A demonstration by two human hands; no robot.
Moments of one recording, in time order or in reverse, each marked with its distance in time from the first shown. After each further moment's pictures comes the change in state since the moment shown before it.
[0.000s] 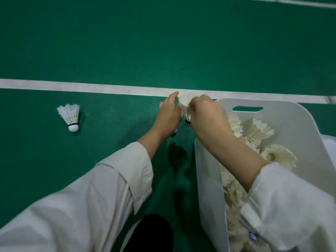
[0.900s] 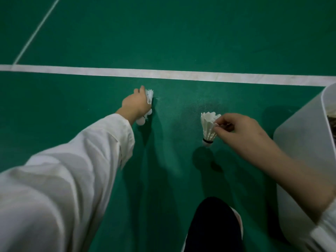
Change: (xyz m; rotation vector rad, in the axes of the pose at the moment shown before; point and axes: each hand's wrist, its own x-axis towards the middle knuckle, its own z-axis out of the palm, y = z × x) left_hand -0.036 -0.122 -0.246 0.983 -0.056 -0.502; right_hand -0.039 -0.080 0.058 0.496 -0.300 -0.033
